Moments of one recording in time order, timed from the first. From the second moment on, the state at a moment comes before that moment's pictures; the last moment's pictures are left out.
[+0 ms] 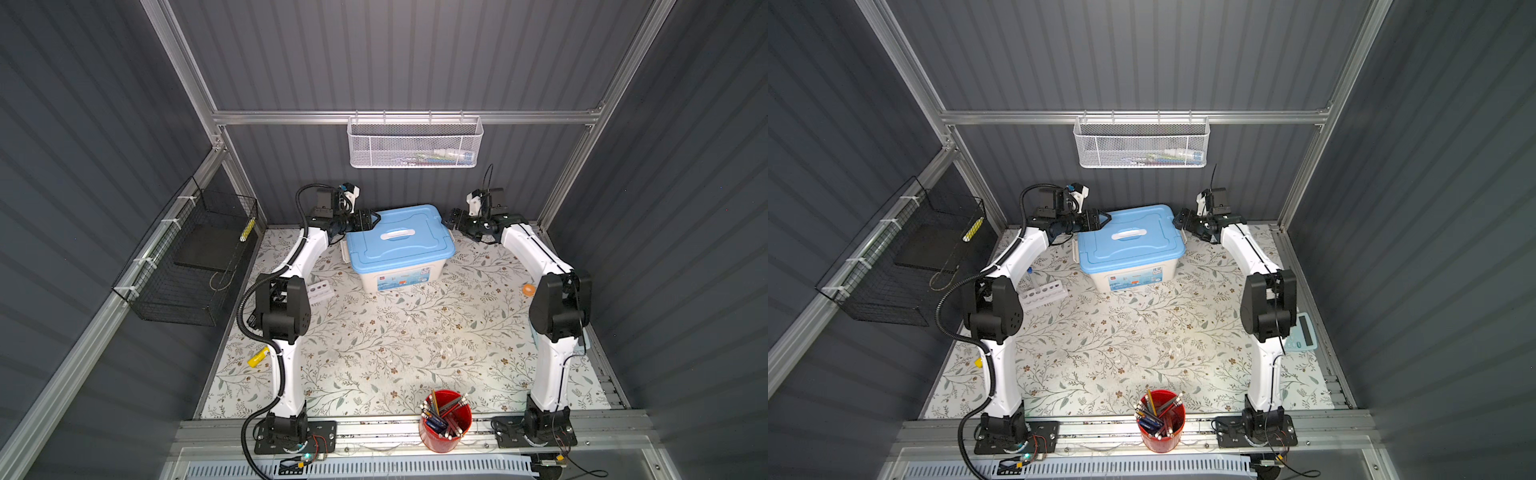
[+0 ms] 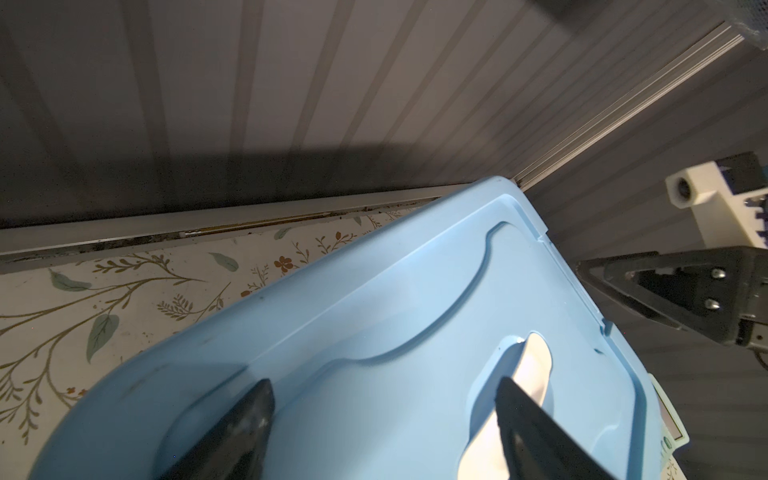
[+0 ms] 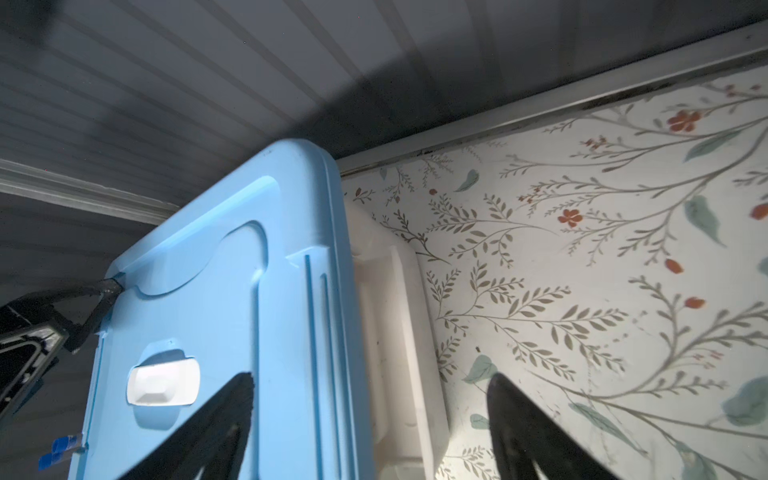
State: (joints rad) left arm -0.20 2.15 1.97 -0.38 0.55 -0.25; right arm 0.19 2.12 1.92 -0.52 -0.37 0.48
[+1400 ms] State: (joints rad) left arm -0.20 2.14 1.94 -0.36 0.57 -0.22; right arm 0.31 2.16 2.09 -0.75 -0.07 0.34
